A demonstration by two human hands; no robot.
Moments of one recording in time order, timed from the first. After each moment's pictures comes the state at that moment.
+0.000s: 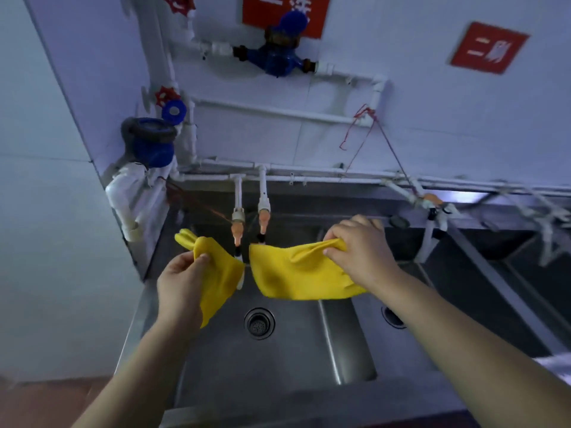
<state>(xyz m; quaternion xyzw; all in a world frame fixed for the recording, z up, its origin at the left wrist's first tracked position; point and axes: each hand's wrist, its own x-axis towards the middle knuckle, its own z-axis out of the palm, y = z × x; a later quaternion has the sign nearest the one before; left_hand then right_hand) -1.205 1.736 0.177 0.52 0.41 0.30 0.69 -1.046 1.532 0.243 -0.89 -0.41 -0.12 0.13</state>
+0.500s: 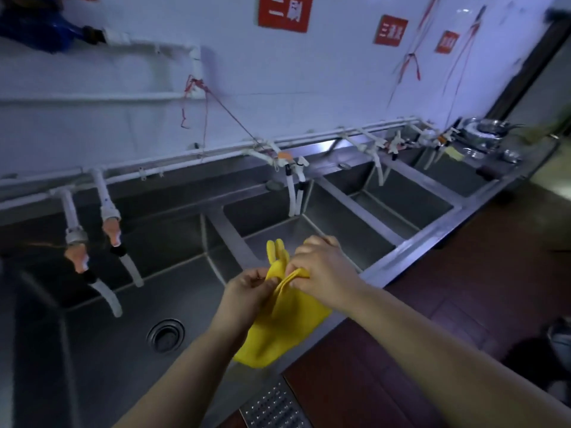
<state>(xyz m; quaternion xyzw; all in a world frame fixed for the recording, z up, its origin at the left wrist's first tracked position) -1.130 1.504 0.163 0.66 0.07 -0.07 0.74 -1.090 1.344 0.219 -0.94 -0.31 -0.06 0.12</state>
